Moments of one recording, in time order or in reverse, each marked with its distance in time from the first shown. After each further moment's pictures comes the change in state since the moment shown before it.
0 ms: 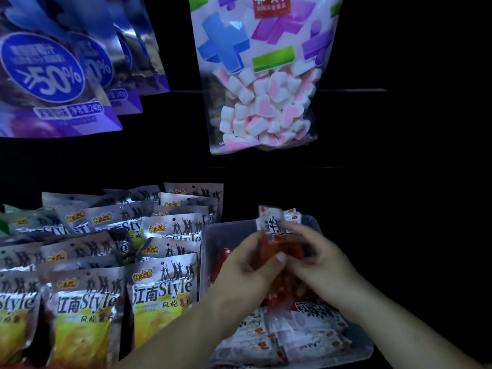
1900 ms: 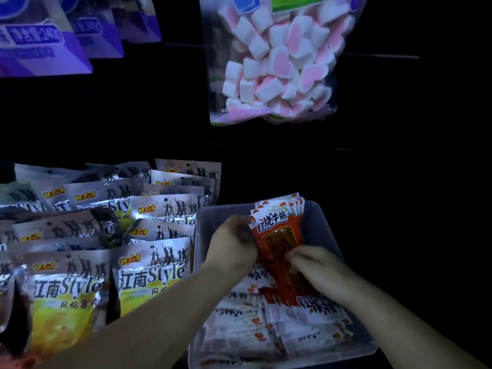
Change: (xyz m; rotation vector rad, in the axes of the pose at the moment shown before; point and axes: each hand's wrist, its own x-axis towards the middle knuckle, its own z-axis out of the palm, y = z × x) left_hand 0.068 -0.057 -0.034 0.372 0.283 -0.062; right_hand 0.024 0.049 -0.009 -0.362 -0.096 0.330
